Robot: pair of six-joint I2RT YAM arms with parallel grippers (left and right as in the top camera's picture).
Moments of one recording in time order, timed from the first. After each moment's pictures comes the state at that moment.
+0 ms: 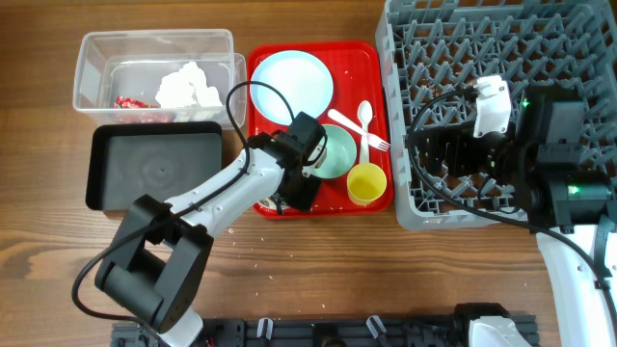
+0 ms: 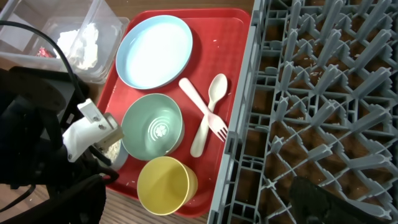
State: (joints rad) left arm -0.61 1.79 1.12 -0.78 0.13 -0.16; right arm 0.01 1.12 1.16 -0.87 -0.39 -0.03
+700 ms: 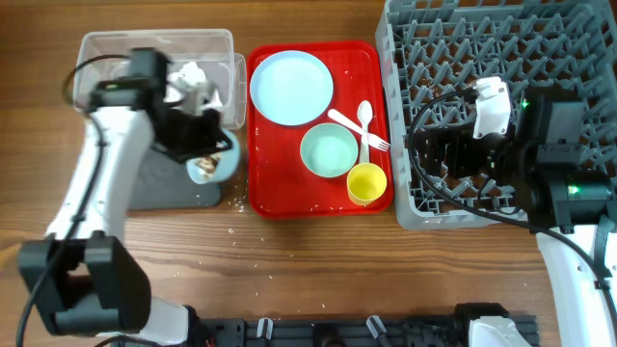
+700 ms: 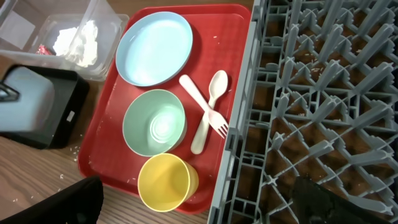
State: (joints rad) left arm 0.04 1.68 1.38 -1.13 0.55 -0.05; right arm 0.01 1.12 1.16 -0.88 -0.39 -0.03
